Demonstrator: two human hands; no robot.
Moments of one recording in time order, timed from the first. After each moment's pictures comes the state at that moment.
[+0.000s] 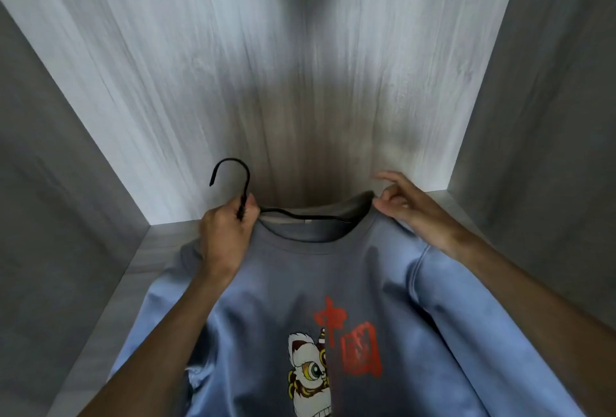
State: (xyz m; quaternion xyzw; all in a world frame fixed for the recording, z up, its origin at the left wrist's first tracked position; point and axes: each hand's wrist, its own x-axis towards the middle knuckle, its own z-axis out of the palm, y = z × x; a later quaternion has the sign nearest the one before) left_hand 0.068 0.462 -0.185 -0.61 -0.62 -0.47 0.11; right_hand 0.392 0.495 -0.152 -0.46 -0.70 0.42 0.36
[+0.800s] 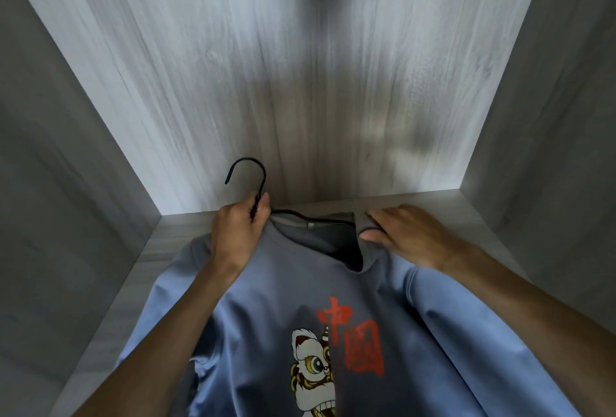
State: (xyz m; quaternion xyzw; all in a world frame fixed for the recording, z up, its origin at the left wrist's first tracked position) left_hand 0.064 0.458 -0.193 -0.65 -0.62 -0.43 0.08; right_hand 0.376 0.501 -0.182 -0.37 -0.91 -0.05 0.16
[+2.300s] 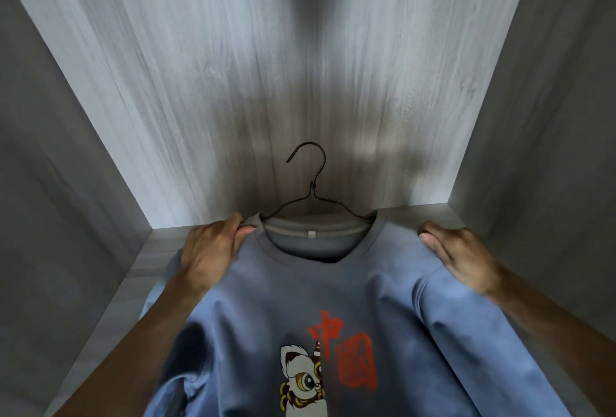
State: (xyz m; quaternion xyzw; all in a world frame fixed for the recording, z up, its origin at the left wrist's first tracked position) left_hand 0.023 0.458 -0.198 -0.71 -0.58 -0.30 0.27; right_hand 0.459 0.505 -0.211 -0.43 -0.83 -0.08 0.35
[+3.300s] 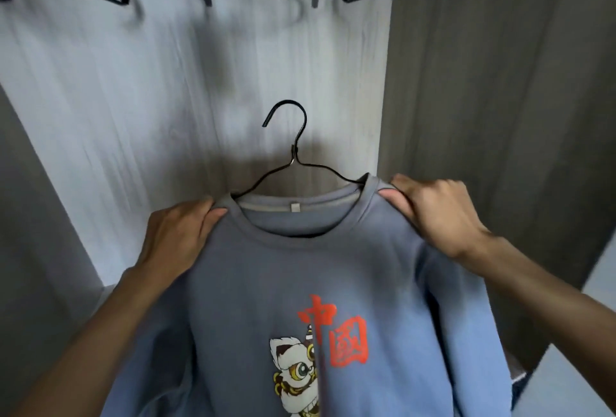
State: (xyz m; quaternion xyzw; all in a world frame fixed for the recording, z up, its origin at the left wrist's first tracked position) left_hand 0.042 0.392 -0.073 -0.76 -0.45 -0.38 0.28; right_hand 0.433 0.332 -0.034 -0.50 -0.74 -0.30 0.31
